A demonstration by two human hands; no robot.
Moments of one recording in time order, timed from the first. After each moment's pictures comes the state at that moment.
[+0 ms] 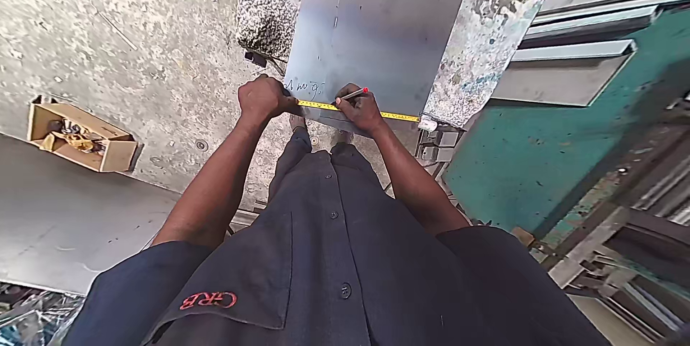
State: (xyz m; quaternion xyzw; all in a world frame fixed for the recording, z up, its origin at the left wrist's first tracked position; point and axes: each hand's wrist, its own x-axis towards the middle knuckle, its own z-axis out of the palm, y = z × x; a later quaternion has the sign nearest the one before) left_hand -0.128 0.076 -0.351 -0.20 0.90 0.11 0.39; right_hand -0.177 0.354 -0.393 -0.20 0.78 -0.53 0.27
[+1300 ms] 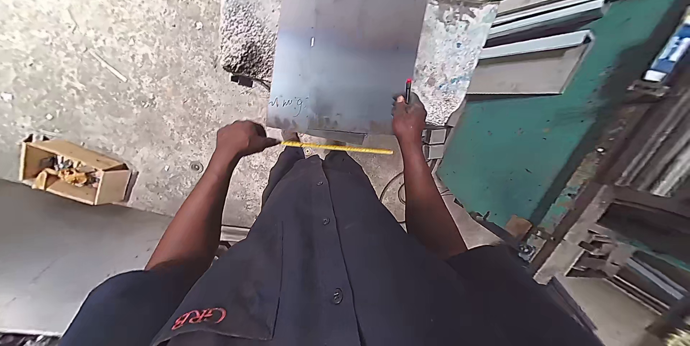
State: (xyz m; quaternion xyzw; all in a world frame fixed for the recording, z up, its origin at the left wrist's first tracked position) left_hand -0.082 0.048 -0.334 -0.12 0.86 0.15 0.48; right_hand -0.192 0.450 -0.316 0.14 0.93 -0.30 0.15
